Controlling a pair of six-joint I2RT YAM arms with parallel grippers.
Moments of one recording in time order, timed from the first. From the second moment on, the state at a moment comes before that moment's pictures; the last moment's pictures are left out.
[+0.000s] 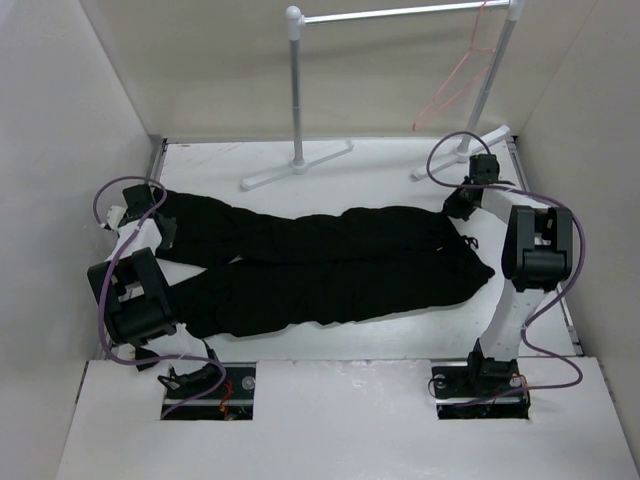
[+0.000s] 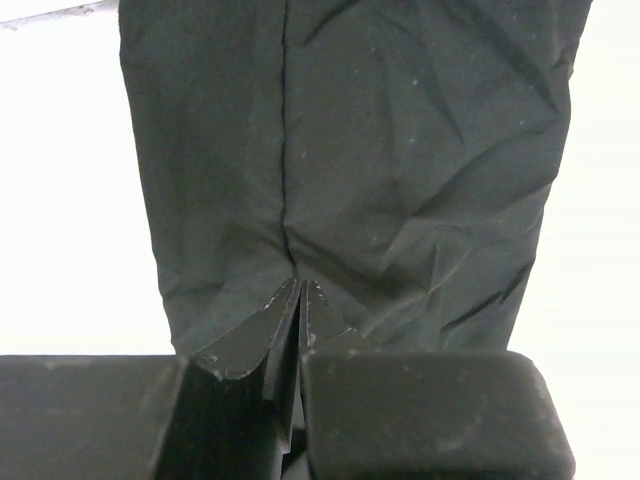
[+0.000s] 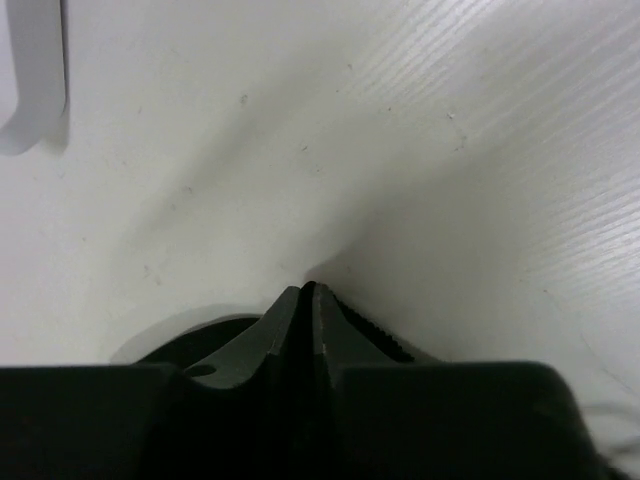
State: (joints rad) left arm 0.38 1.61 1.00 -0.36 -0.16 -1.00; right arm -0.08 1.96 1.33 -0.34 -0.04 0.72
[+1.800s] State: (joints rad) left arm 0.28 1.91 1.33 -0.47 -0.17 -0.94; right arm -0.24 1.79 1.15 -0.11 -0.07 0.92
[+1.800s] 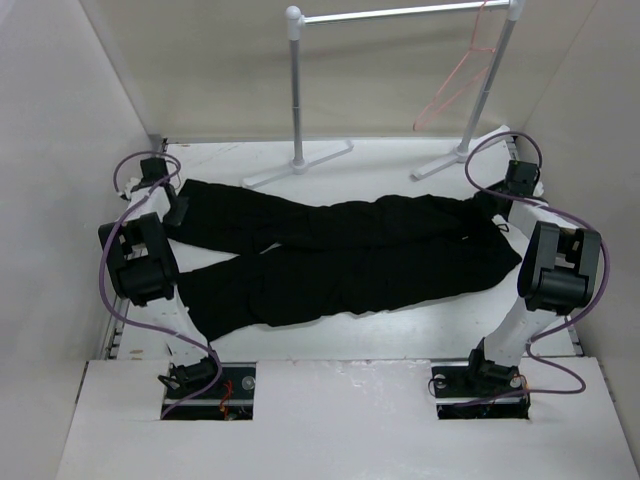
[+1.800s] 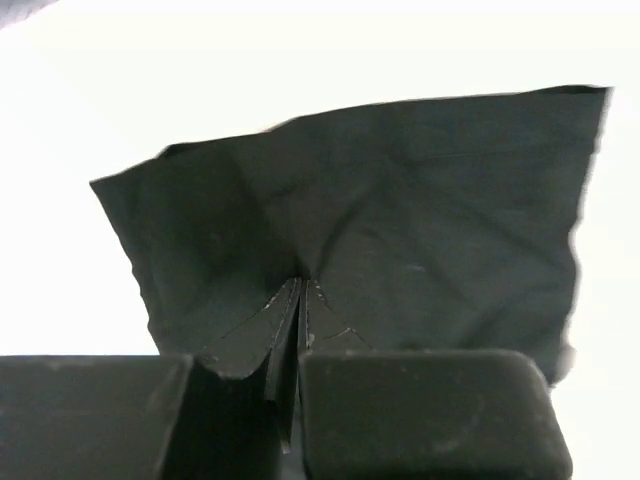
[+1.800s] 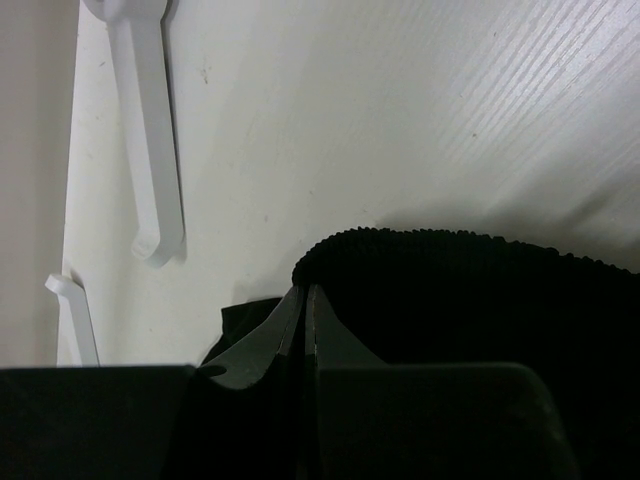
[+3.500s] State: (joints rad) left arm 0.22 1.96 1.43 -0.44 -0.11 -0.96; right arm -0.30 1.68 1.08 -0.15 -0.09 0.96
